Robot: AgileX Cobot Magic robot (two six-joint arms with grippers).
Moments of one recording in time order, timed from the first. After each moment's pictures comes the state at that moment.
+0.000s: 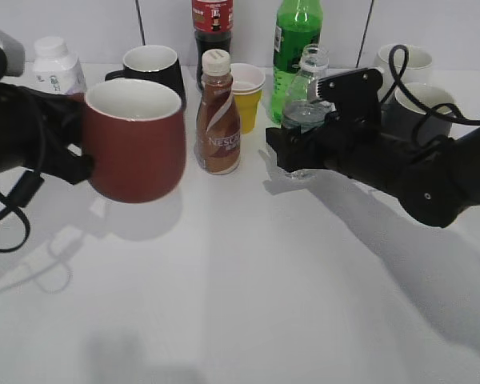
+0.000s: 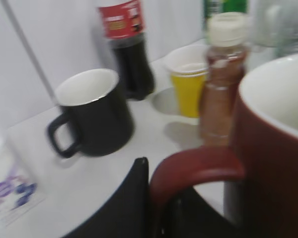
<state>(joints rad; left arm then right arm) -0.40 1.35 -0.51 0.25 -0.47 0.01 0.44 2.01 -0.84 -0.16 -0.79 0.17</state>
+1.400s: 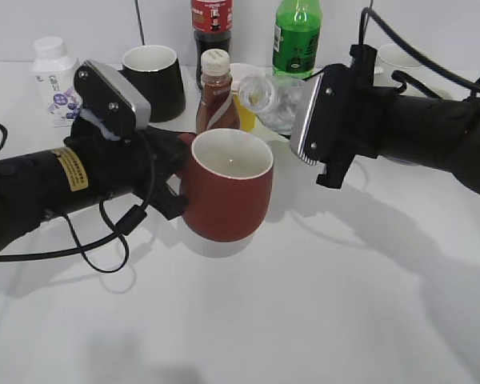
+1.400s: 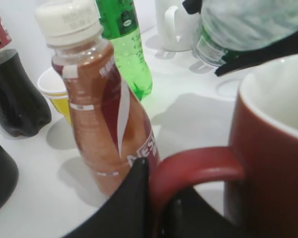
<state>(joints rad) -0.53 1.73 -0.64 0.37 -0.77 0.01 0.44 1.75 -0.79 -0.48 -0.60 -0.65</state>
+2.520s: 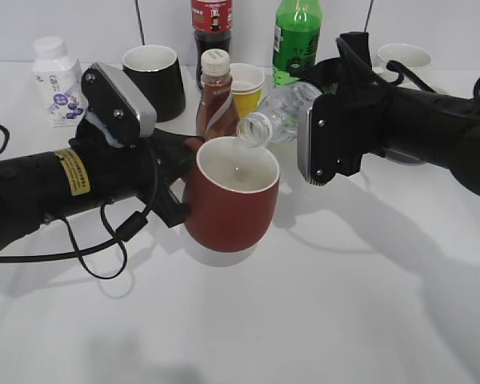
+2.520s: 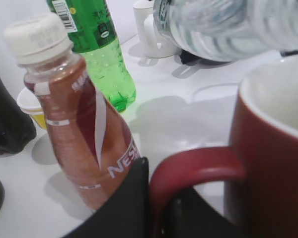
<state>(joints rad) -0.53 1.73 -0.64 0.45 -0.78 0.01 0.44 1.75 -0.79 -0.34 -0.65 -1.19</state>
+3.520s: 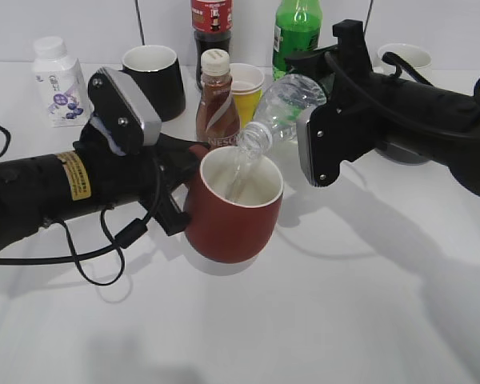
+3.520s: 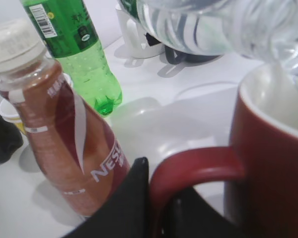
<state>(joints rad) -0.53 1.73 -0.64 0.51 -0.78 0.01 0.44 1.75 -0.79 -0.32 -0.74 -1.41</state>
